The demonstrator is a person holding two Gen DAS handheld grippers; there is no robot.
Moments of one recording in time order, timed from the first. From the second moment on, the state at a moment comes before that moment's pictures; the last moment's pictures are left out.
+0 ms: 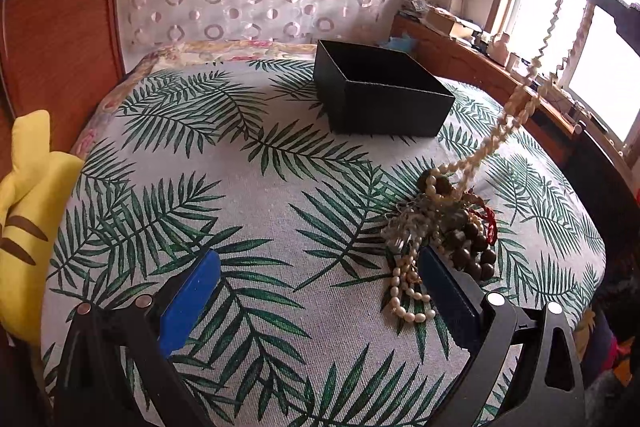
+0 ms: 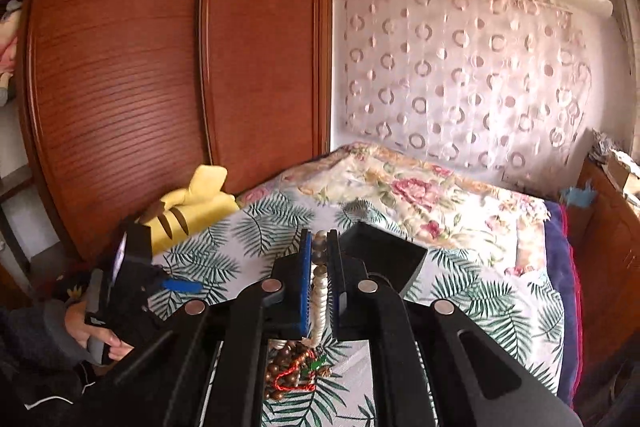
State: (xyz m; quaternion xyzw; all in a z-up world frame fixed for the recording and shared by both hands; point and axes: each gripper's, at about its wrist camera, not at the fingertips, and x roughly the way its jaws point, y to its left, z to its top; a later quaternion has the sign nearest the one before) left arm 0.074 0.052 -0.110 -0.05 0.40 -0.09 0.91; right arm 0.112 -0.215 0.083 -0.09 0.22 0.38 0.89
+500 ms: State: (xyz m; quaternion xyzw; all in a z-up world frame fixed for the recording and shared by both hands) left arm 0.073 0.045 -0.112 -0.04 0.40 -0.10 0.91; right arm 0.096 -0.233 0.135 -0.10 0.15 0.36 0.92
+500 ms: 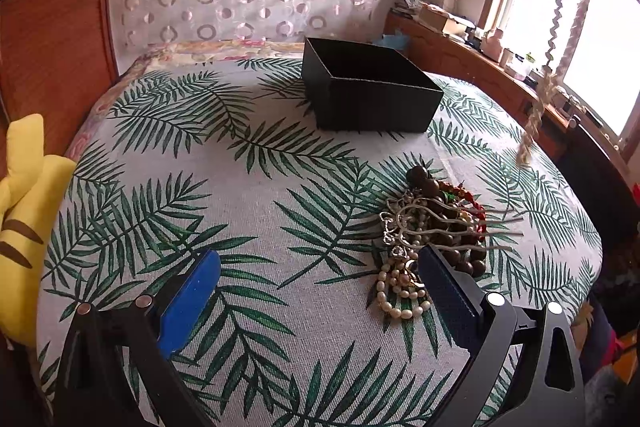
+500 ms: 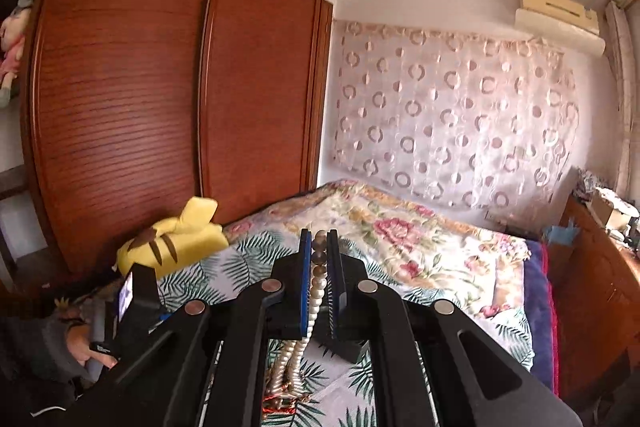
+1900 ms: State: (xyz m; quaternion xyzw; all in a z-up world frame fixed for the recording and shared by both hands) left arm 0.095 0.010 -0.103 -0.01 0.40 -0.18 0.90; right arm 0.119 -0.255 0.066 -0.10 0.23 0.31 0.92
